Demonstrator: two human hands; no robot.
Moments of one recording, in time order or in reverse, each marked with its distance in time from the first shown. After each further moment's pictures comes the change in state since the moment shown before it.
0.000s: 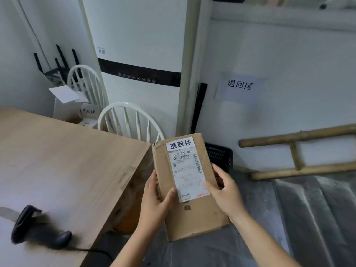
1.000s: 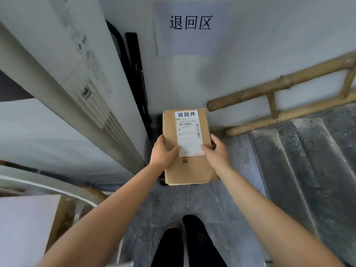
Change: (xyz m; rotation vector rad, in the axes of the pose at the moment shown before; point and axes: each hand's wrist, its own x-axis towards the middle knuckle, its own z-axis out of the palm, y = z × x) left_hand 0.370 -0.040 0.299 0.333 -0.443 -0.344; right_hand 0.348 0.177 -0.107 0.101 0.272 0.523
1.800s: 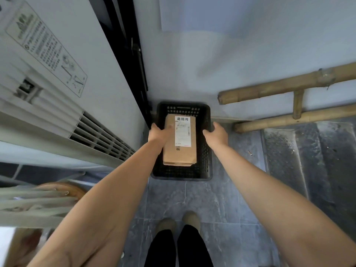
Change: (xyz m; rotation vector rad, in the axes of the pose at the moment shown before) left_hand 0.158 -0.009 0.033 -0.132 0.079 -0.380; right_hand 0.172 0.016 0.039 -0.369 -0.042 0.106
